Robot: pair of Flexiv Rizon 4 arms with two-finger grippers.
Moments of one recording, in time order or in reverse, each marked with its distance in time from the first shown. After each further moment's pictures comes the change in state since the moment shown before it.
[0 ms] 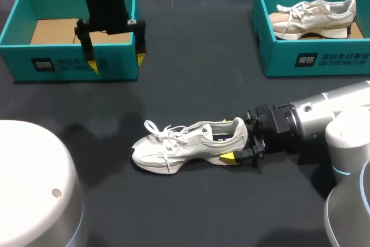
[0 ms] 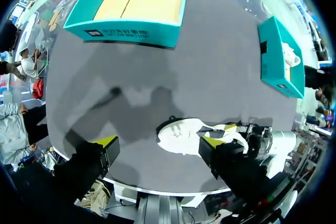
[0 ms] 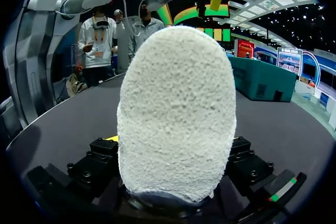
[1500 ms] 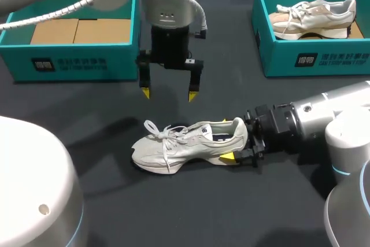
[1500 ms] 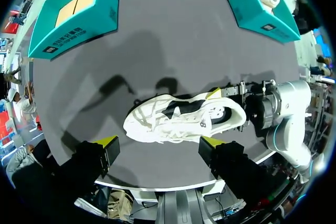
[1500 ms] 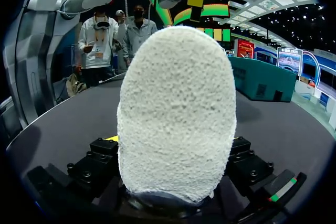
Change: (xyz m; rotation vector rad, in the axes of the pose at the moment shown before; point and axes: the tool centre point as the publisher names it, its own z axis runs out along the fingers) left arm 0.094 0.058 0.048 -0.052 -0.045 0.304; right arm 0.000 0.000 0.000 0.000 0.000 0.000
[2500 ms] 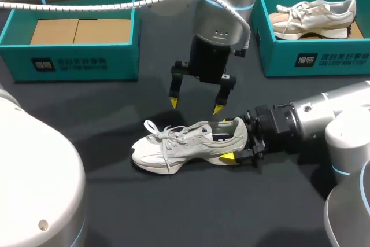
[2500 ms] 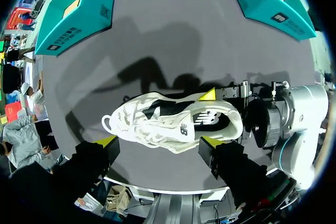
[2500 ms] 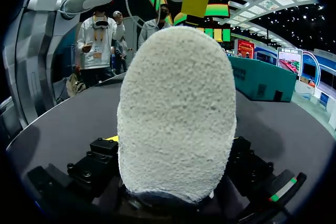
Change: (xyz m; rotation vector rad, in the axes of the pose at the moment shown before) left arm 0.057 0.001 0.030 -0.023 -0.149 -0.062; right arm 0.000 0.000 0.000 0.000 0.000 0.000
